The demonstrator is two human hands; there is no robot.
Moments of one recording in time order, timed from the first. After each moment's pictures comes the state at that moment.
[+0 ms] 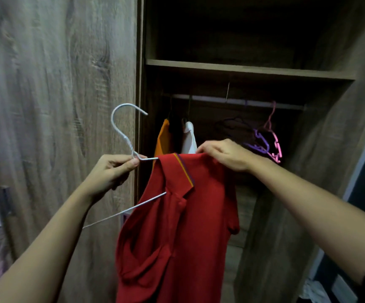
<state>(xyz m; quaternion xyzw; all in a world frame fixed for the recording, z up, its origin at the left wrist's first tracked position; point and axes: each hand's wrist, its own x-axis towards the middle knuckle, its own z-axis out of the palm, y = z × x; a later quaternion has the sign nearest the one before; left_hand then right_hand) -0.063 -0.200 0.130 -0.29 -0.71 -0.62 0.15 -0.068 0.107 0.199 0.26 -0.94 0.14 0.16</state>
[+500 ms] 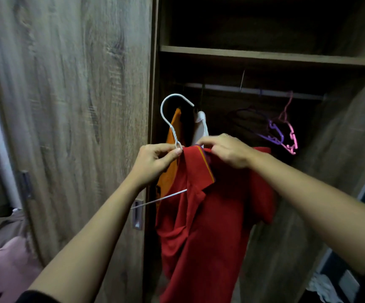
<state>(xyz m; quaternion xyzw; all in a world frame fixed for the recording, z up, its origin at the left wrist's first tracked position) -0.071 -0.150 0.120 -0.32 -0.74 -0.53 0.27 -0.060 0.071 0.190 0.32 -0.93 0.08 0.15</state>
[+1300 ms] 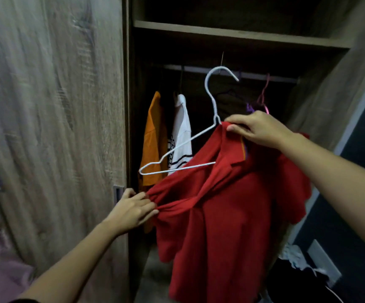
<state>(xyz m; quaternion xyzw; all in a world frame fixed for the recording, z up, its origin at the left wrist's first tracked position) -0.081 -0.157 -0.046 -0.42 -0.82 -0.01 0.39 -0.037 0.180 0.196 0.26 -0.92 -0.03 0.30</state>
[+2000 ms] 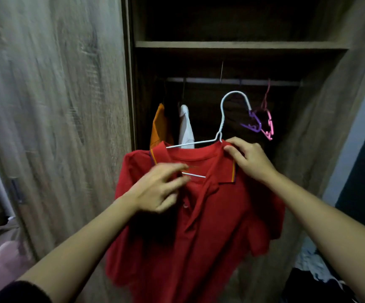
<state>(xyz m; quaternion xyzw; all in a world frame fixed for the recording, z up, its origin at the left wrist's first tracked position) -0.052 -0.116 0.073 -0.52 -0.74 -0.04 0.42 -0.039 0.172 0.123 0.17 -0.89 0.24 0.34</state>
